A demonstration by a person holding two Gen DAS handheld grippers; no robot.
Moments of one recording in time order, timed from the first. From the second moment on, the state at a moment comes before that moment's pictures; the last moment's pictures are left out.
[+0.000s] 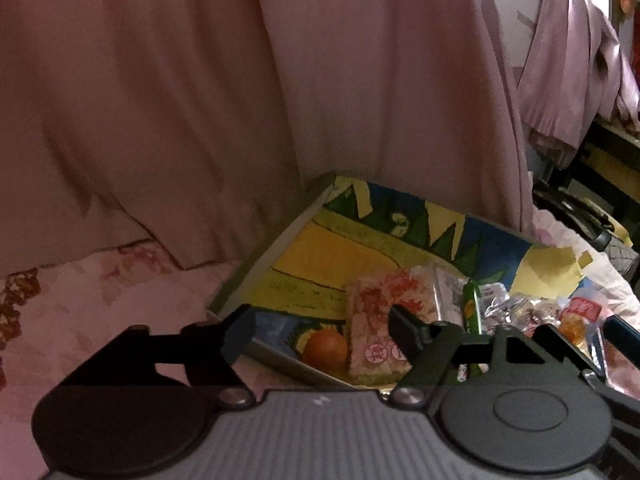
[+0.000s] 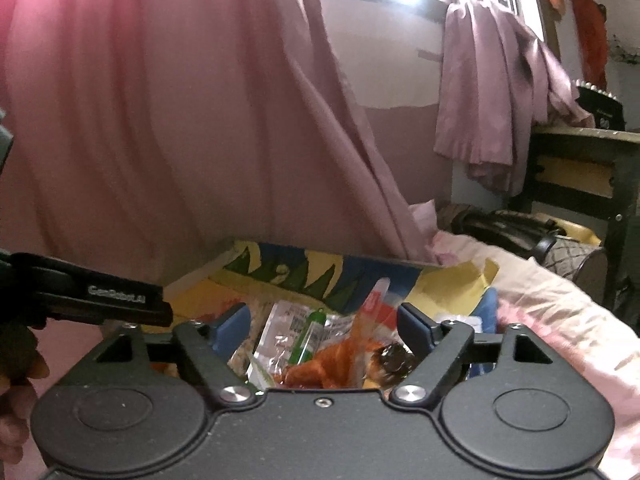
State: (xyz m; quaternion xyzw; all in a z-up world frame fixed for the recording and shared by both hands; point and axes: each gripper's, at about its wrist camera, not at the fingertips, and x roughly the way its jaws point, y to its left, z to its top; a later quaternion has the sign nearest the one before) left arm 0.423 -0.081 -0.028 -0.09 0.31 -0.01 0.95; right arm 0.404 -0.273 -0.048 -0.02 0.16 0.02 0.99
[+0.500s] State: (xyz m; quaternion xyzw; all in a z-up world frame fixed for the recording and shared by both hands) left arm 0.392 -0.085 0.006 -0.07 0.27 -0.01 0.96; right arm 0.378 -0.291 -0.018 0.00 0.12 -0.01 0.99
